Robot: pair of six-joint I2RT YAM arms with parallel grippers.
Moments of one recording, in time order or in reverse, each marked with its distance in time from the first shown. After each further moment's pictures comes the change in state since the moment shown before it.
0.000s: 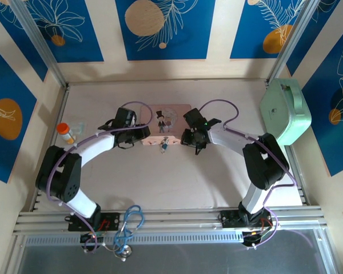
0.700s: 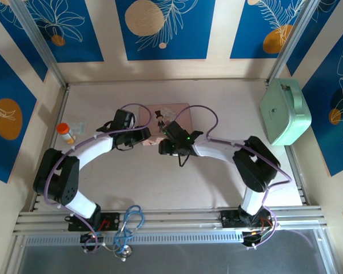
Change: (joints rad) left arm 0.008 -0.035 -0.024 -0.016 0.056 -0.042; right arm 0.254 0.054 -0.004 0.187 0.071 0.025
